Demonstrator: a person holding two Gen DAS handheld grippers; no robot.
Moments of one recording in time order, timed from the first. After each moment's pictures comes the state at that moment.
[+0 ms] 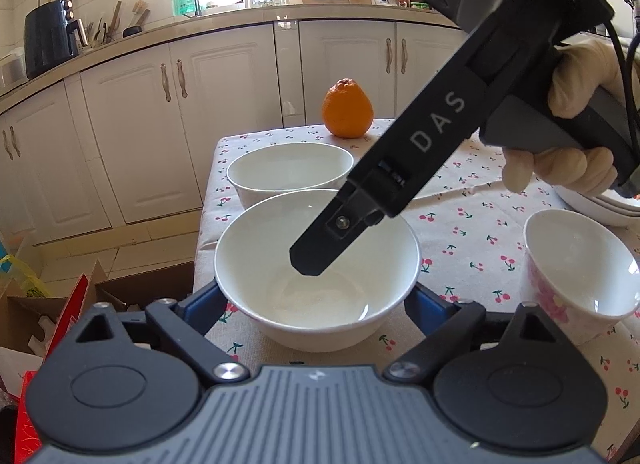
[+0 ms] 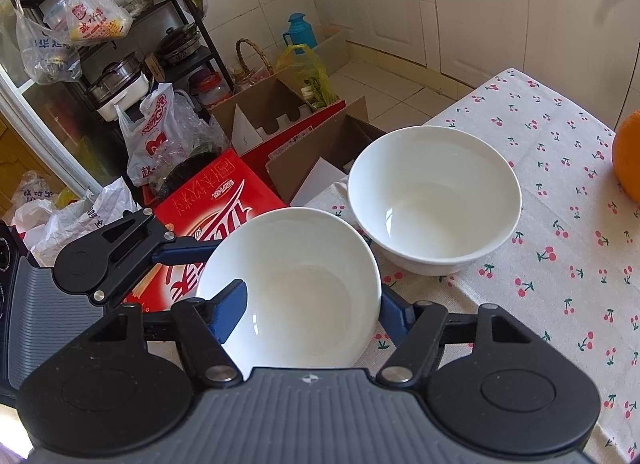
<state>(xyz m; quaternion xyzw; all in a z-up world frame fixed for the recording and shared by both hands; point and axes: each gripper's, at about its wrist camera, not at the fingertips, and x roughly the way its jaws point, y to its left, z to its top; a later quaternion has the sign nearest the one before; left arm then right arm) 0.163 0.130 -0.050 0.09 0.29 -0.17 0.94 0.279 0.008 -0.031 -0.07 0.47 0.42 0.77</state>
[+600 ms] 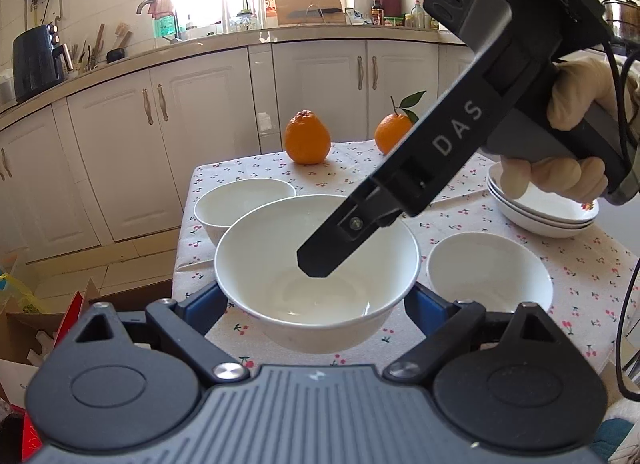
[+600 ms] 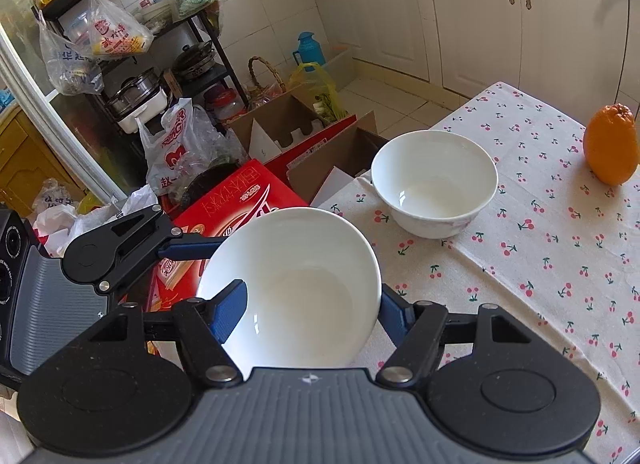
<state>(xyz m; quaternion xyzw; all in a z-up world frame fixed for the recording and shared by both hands) 0.116 0.104 -0.009 0.10 0.27 -0.19 0.94 0.224 -0.036 0.009 -0.05 0.45 0.43 0.78</state>
